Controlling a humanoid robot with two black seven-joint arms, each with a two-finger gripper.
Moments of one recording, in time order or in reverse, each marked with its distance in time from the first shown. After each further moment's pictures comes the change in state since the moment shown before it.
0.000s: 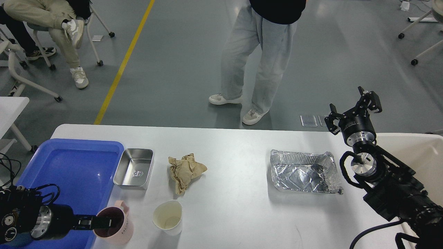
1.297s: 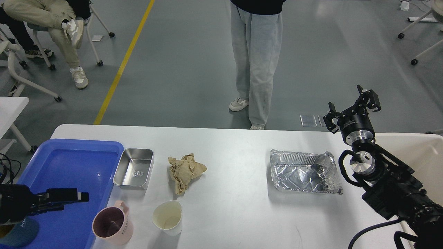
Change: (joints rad) left arm 0.011 0.322 -0.245 -0.184 -0.119 -0.193 0.007; right arm 0.009 0.008 0.000 -0.002 0.000 0.000 0.000
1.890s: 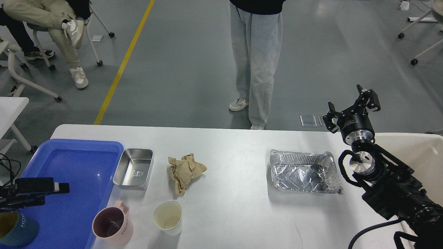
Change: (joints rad) left arm 0.001 0.211 -0.124 -0.130 -0.052 -0.130 -0.013; right arm -0.001 0.000 -0.001 0.003 0.000 0.003 0.001
